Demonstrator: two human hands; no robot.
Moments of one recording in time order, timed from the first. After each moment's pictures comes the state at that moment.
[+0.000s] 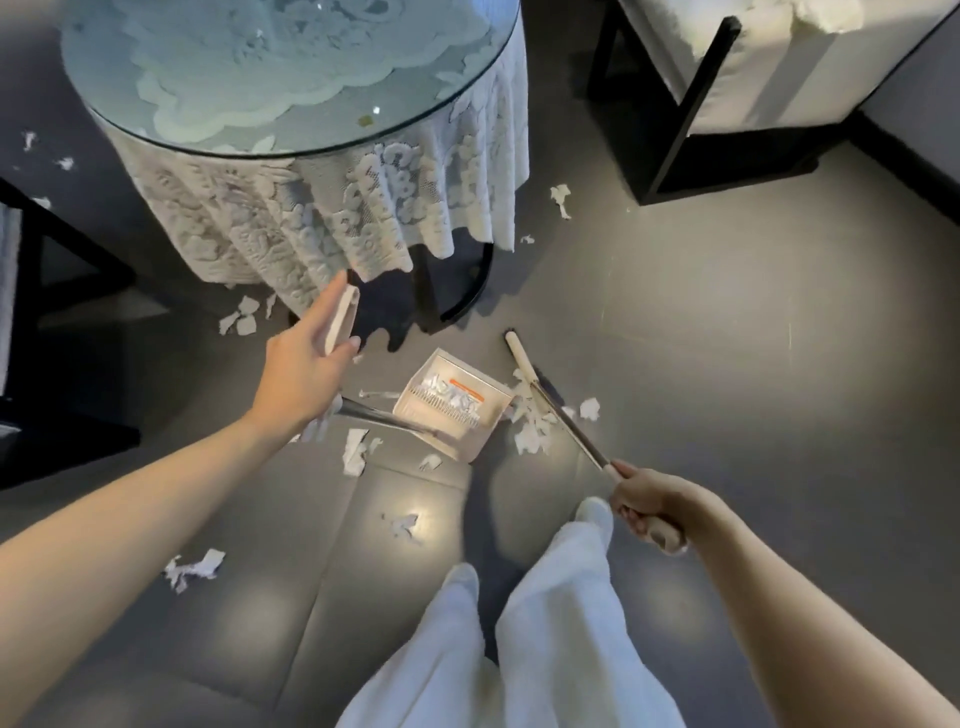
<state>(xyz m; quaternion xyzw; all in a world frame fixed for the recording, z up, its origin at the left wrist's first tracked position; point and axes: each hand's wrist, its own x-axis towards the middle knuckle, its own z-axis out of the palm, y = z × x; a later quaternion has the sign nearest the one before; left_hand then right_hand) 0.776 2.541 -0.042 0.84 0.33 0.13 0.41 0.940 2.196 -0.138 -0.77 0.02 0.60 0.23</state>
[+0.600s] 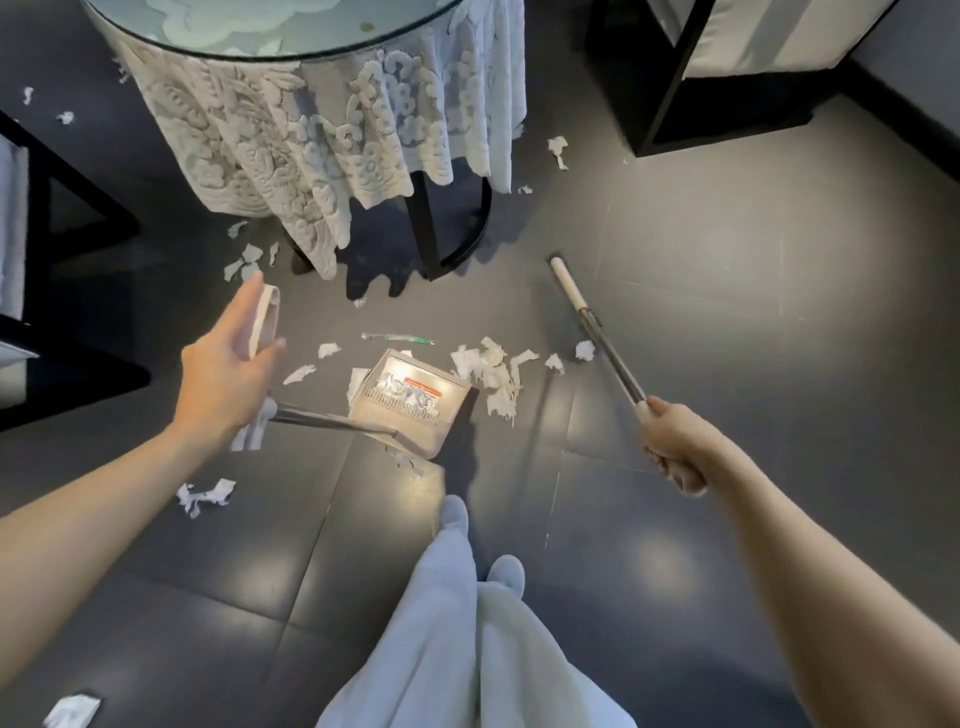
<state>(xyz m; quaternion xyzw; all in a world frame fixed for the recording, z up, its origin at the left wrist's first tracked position) 0.610 2.479 -0.051 0.83 0.40 0.16 0.37 0.866 2.115 -0.121 -0.89 -0.03 0.41 0.18</state>
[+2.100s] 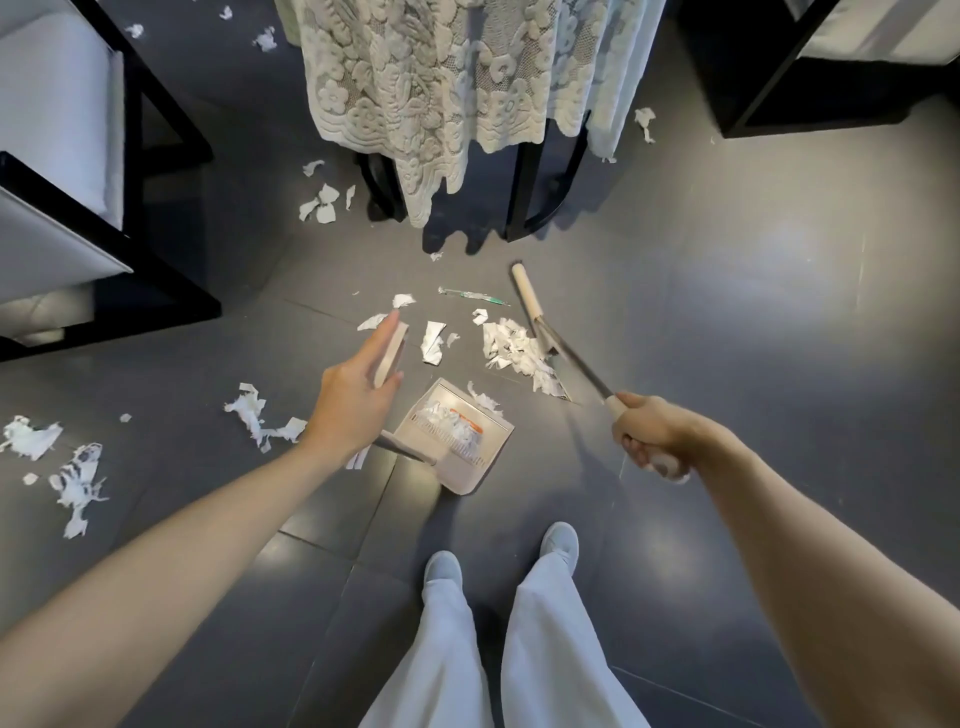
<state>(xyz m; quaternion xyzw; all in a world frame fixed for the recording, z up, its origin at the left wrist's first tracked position) 0.453 2.526 -0.121 0.83 0.37 0.11 0.41 0.682 2.283 -0.126 -0.81 -0.05 0.54 0.20</state>
